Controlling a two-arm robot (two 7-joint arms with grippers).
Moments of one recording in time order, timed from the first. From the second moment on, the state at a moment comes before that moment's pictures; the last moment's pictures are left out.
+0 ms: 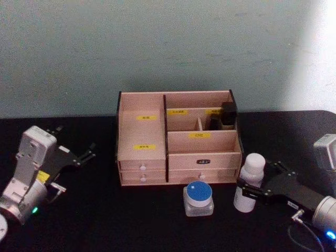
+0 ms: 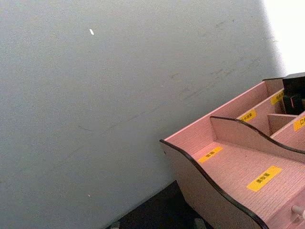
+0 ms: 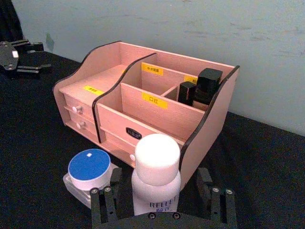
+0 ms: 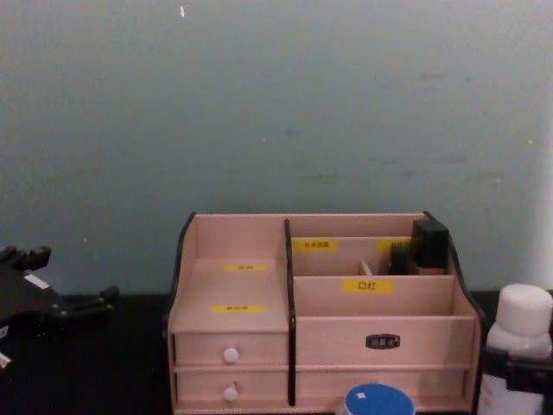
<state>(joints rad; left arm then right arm) -0.20 0.60 0.45 -1.41 -0.25 -0.12 0.03 0.04 0.60 -0.31 -1.62 0.47 0.10 0.36</state>
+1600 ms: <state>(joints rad) -0.20 0.60 0.45 -1.41 -0.25 -0.12 0.03 0.05 0.56 -0.30 -1.58 0.45 0.12 0.38</state>
